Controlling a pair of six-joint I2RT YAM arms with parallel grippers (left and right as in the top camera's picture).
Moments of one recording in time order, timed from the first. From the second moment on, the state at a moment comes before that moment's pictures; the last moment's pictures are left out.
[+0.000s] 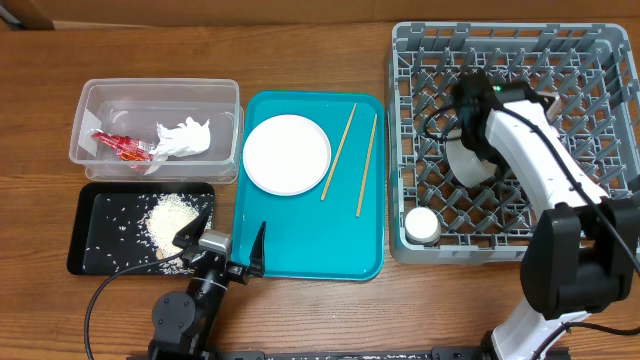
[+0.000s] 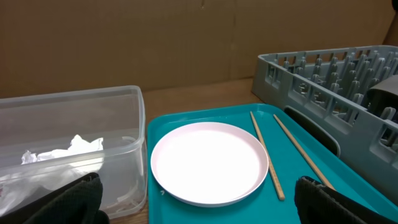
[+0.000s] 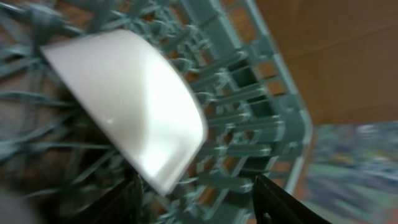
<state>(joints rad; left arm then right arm) -0.17 0.02 0.01 -0.06 0.12 0.00 0.14 1.87 1.49 -1.32 0.89 0.80</state>
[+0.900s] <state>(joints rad) -0.17 0.02 0.01 -0.06 0.12 0.00 0.61 2.05 1.63 -0.95 0.10 0.74</state>
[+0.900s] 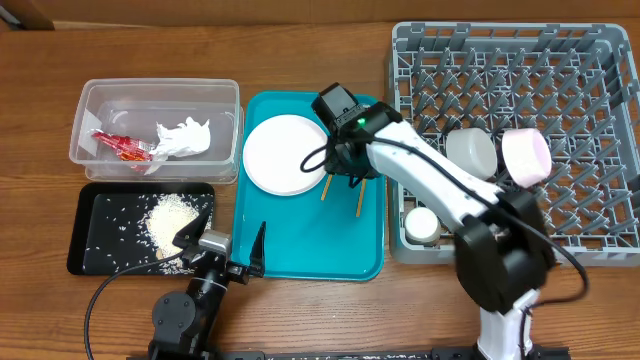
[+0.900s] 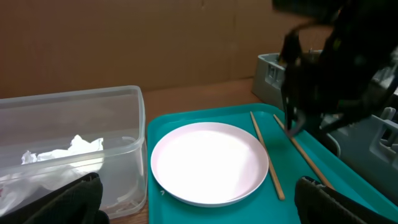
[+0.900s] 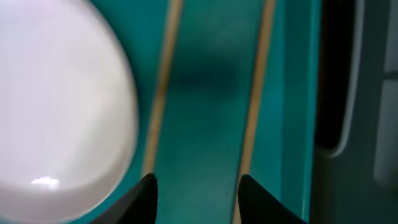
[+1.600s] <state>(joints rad) -0.17 0.02 0.01 -0.06 0.12 0.00 0.56 2.18 1.63 -1.03 0.02 0.55</state>
